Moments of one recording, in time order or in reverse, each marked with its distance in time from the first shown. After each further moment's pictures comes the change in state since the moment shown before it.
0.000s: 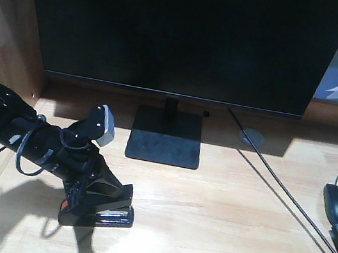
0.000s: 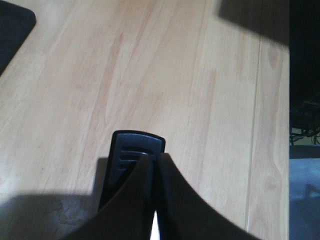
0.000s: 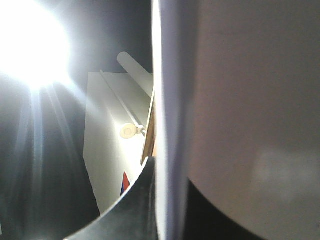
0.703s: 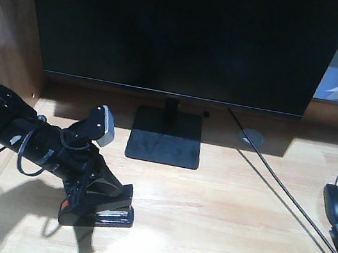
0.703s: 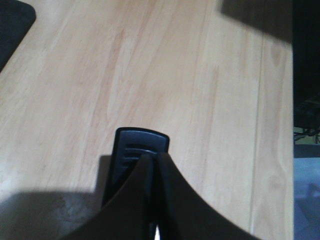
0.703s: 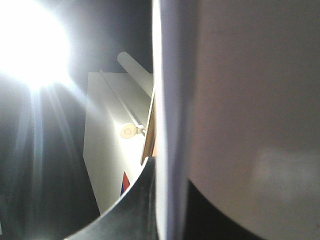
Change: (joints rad) left arm 0.000 0.003 0.000 0.001 -0.020 0.000; right arm 0.000 0.000 0.000 0.000 0.000 0.000
